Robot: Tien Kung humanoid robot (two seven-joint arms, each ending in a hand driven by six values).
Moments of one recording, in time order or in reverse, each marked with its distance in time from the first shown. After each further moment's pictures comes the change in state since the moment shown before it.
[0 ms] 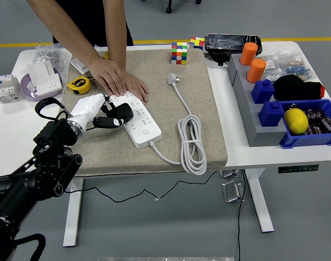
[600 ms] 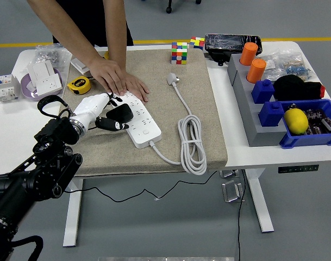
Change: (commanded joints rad) left arm 0.009 0.013 0.016 -0.057 0.000 -0.047 0.011; right arm -0.002 0.005 0.014 -0.001 0.001 0.003 0.002
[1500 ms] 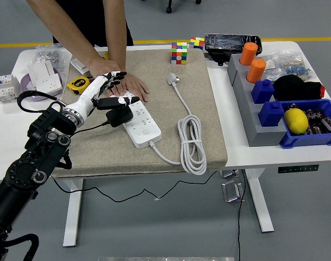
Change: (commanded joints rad) left arm 0.013 0.028 -0.017 -0.148 -0.509 -0.122 -0.014; right arm -0.004 0.000 -0.004 0.000 0.008 -0.003 -0.001
